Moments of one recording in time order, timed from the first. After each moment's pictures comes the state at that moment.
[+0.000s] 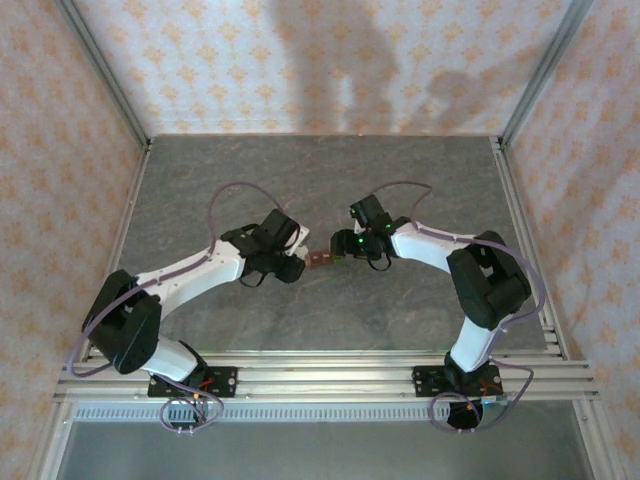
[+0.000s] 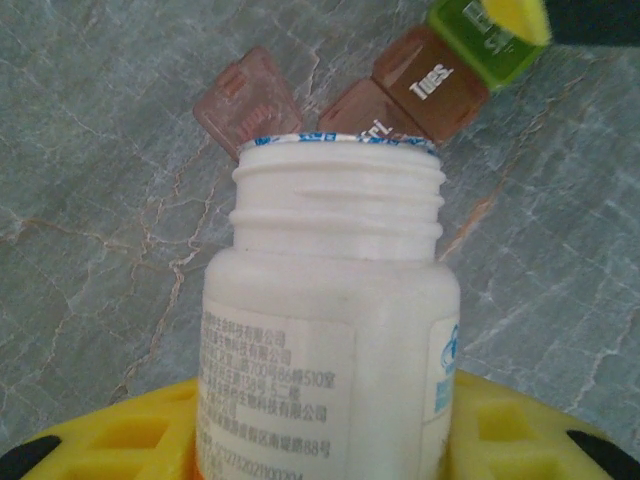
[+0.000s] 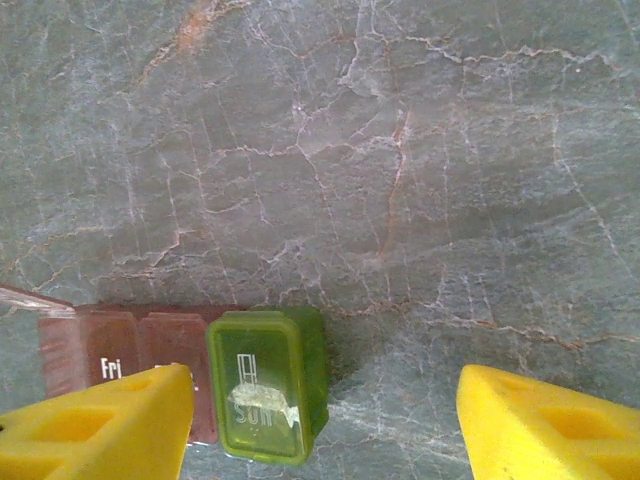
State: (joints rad) left arm -0.61 1.48 0.96 -0.61 0.00 -0.12; right arm 0.57 1.75 1.03 -0.31 -0.18 0.57
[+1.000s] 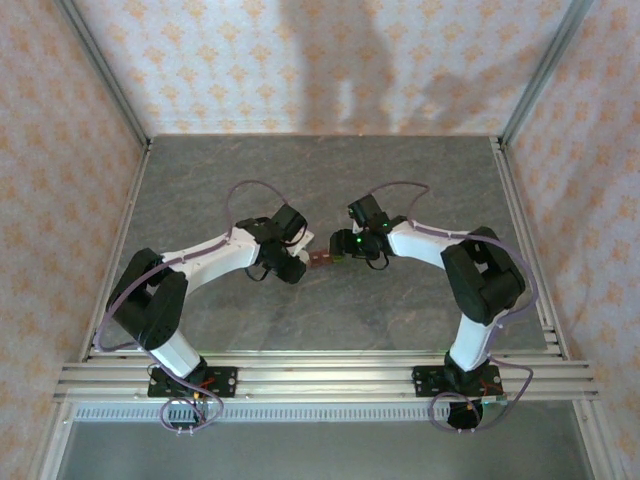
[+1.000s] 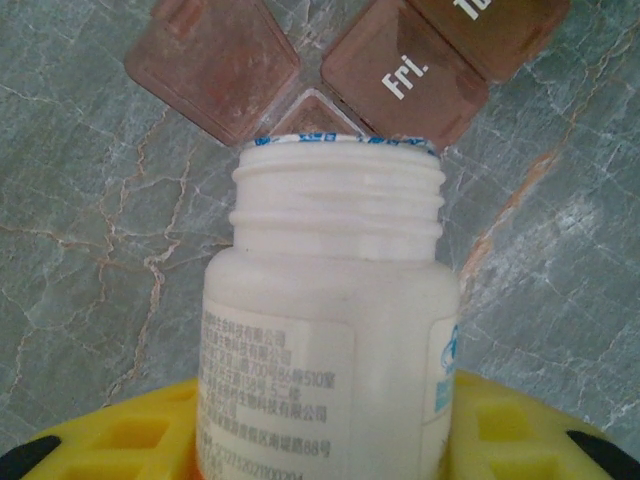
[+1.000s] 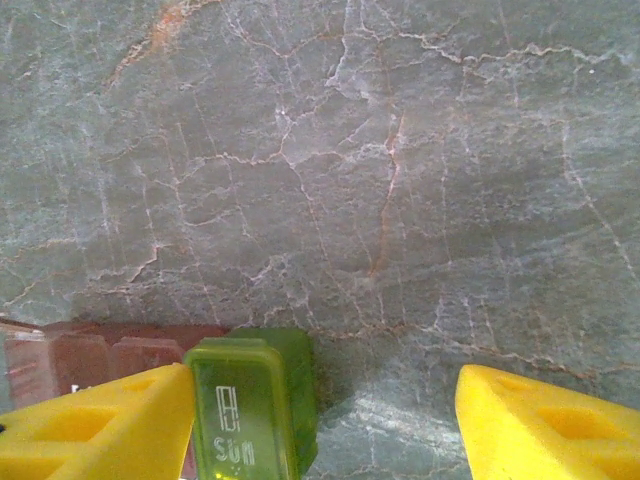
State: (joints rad) left arm -0.59 1.63 1.06 -0.72 0.04 -0.03; right arm 0.57 1.79 1.05 -0.31 -0.18 0.57
